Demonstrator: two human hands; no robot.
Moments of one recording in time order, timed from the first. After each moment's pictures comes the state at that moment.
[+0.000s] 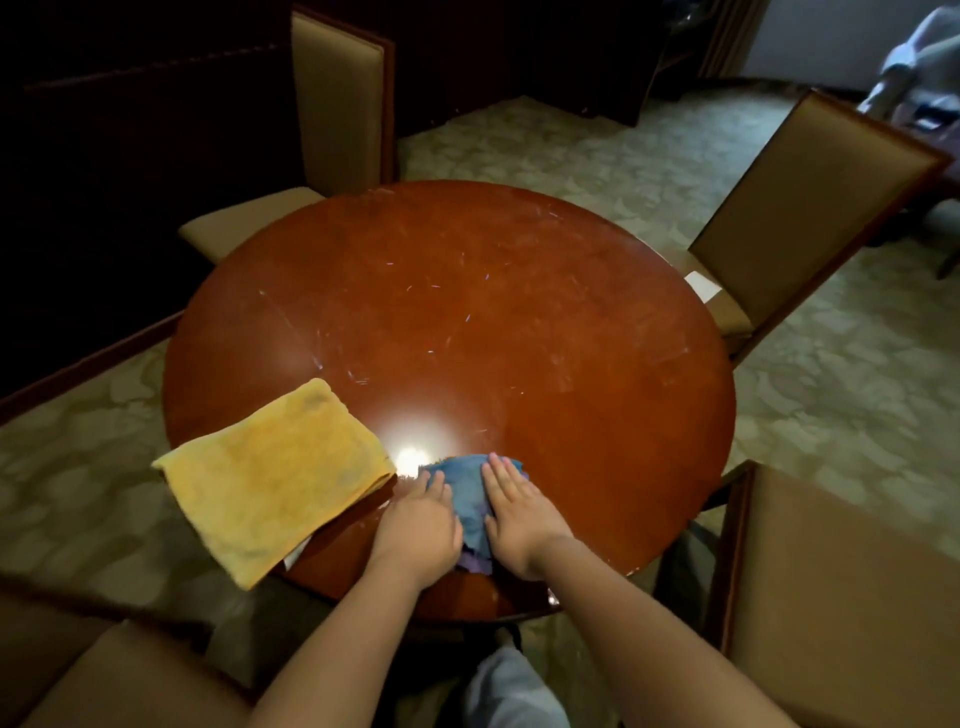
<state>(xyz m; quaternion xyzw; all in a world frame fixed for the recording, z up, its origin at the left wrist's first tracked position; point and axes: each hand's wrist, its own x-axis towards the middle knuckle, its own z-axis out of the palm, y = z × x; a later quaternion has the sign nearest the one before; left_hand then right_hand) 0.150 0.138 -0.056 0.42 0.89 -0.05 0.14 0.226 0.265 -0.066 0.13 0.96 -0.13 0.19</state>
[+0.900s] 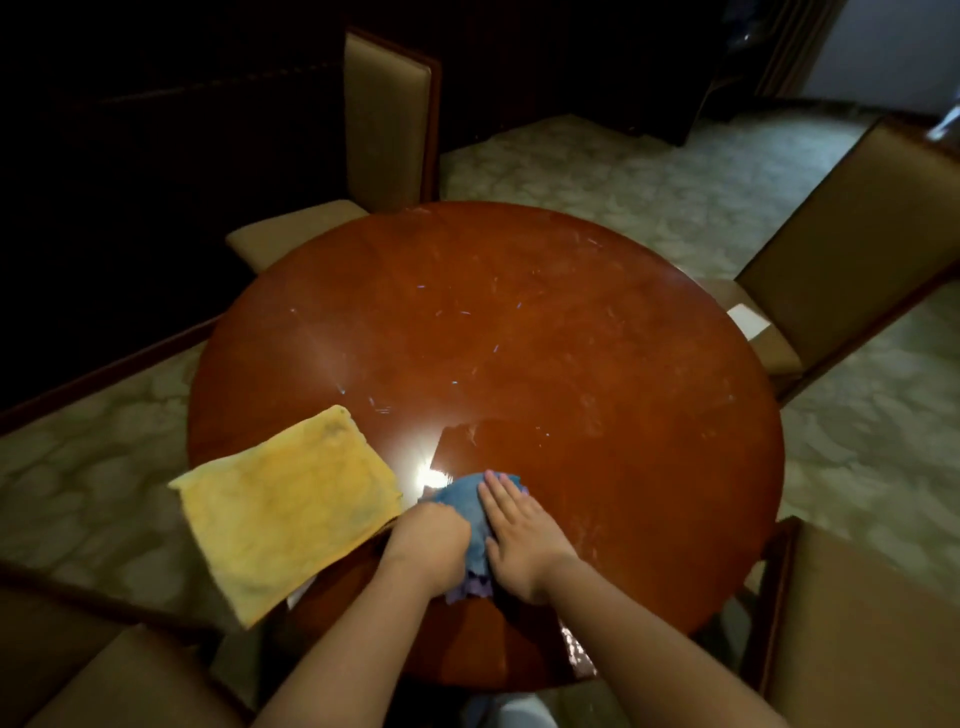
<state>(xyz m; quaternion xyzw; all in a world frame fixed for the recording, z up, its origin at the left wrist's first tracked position) 0.119 0.164 -0.032 0.44 0.85 -0.18 0.20 0.183 0.279 -0.067 0.07 0.98 -0.08 0.18</state>
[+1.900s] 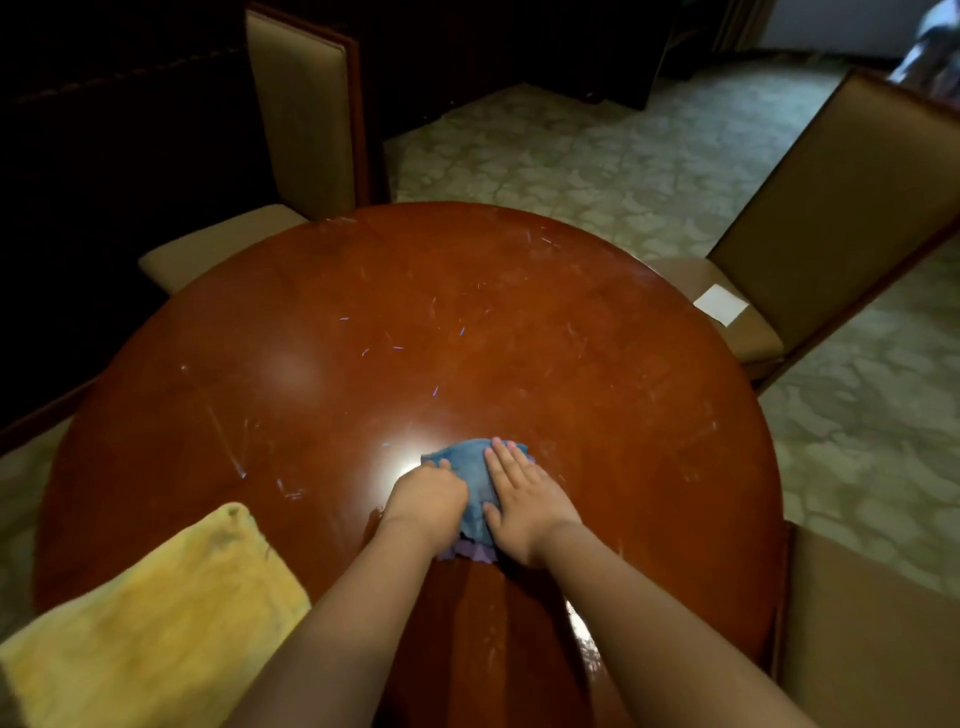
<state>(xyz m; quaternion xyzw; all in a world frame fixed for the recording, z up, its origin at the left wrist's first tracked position) 0.023 0.300 -0.051 0.47 0.85 -0.20 0.16 0.108 0.409 -0.078 0.14 0.97 -0.10 0.19</state>
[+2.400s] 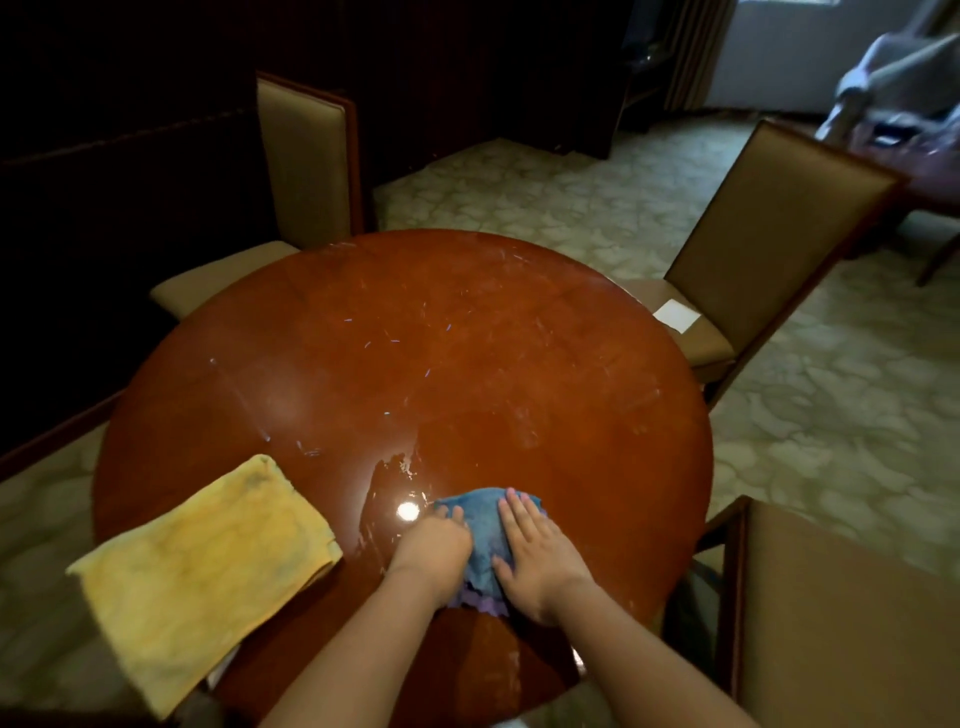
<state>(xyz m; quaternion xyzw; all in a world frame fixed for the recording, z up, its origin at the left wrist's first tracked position) 0.135 0.234 -0.041 0.52 0.81 -0.21 0.15 0.233 0.341 -0.074 0.17 0.96 -0.14 0.17</state>
